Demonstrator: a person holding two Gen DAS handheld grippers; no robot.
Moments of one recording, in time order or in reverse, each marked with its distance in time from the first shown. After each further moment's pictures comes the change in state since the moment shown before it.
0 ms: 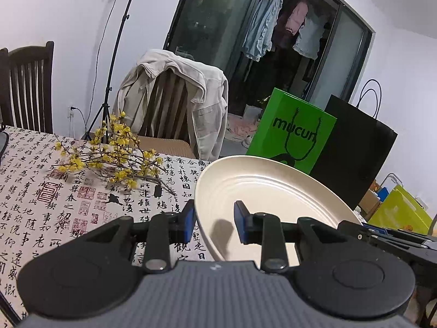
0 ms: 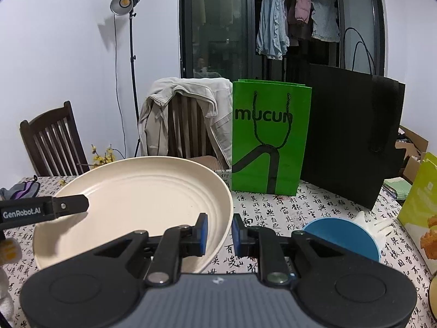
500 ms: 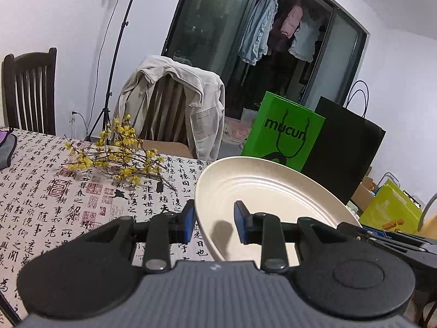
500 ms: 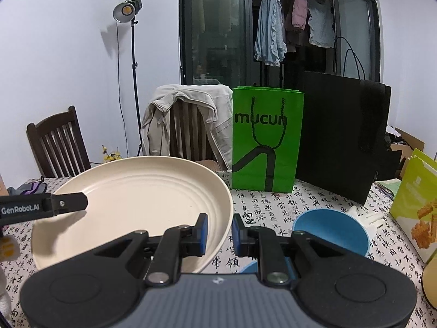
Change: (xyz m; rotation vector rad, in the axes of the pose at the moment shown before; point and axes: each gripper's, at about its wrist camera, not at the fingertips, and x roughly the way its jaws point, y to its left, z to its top) left arm -0.043 -0.004 -0.014 0.011 -0.020 -0.008; right arm -0.043 0.006 -0.019 0.012 -0.032 -0.001
